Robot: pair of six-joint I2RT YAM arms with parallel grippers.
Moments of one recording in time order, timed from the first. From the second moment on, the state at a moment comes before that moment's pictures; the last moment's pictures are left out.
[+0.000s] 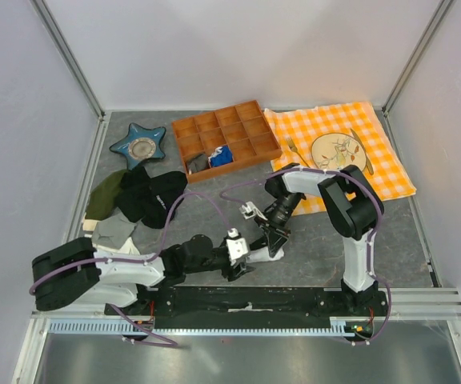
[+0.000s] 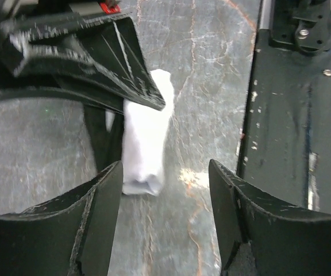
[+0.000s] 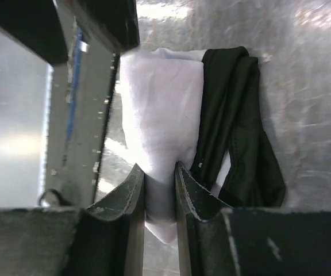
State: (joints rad) left arm -1.16 1.19 0.23 0.67 0.16 0.06; right arm 0.56 2.01 1.24 -1.18 -0.87 -1.24
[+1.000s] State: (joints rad) left arm -1.10 1.71 0.67 0.53 0.23 0.14; right arm 0.42 1.80 1.22 -1.16 -0.80 -1.11
